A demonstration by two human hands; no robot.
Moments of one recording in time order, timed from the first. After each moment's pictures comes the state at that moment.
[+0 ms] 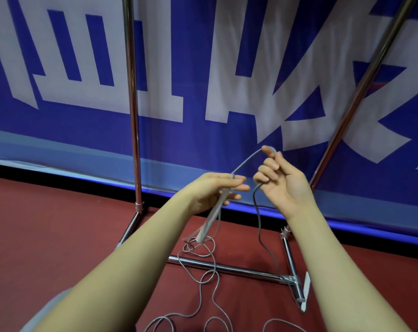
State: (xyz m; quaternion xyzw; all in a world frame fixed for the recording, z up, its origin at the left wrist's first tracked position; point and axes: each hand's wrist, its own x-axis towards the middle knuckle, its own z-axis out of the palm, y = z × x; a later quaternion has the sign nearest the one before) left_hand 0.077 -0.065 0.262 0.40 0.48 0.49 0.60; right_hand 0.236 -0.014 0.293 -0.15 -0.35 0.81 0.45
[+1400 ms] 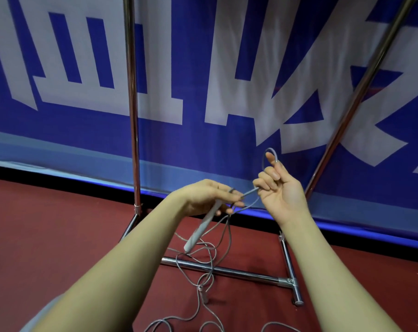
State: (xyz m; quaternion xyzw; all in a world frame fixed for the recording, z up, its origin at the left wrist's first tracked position) left_hand 0.070 -0.073 0.265 0.45 0.51 0.39 0.62; right_hand 0.232 -0.016 0.284 -0.14 -0.27 0.81 0.50
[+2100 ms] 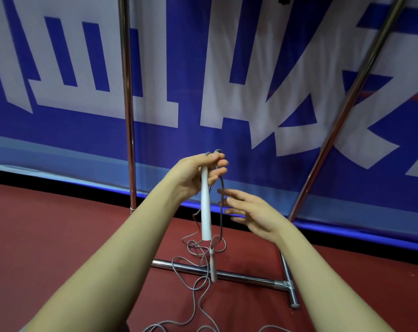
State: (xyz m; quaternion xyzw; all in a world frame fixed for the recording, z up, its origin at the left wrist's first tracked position) left_hand 0.062 -0.069 0.302 0.30 0.41 0.63 0.58; right_hand 0.234 -0.022 0.250 -0.34 -0.63 0.66 0.21
